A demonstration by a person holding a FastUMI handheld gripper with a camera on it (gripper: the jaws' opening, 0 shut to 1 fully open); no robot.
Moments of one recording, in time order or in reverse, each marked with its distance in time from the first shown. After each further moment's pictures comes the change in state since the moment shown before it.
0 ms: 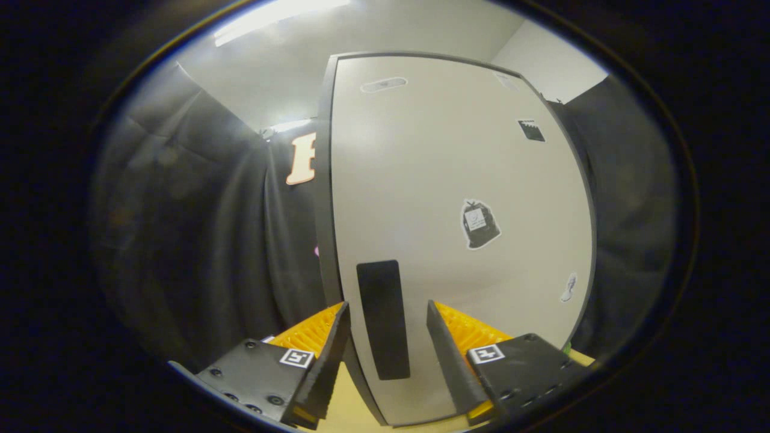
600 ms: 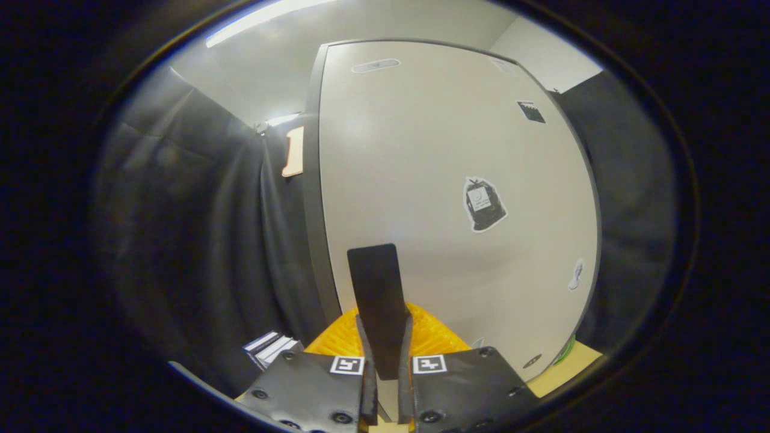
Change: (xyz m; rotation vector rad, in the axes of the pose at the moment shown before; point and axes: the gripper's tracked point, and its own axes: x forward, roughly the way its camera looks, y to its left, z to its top) arm -0.001 -0.002 -0.006 0.032 0.022 -0.005
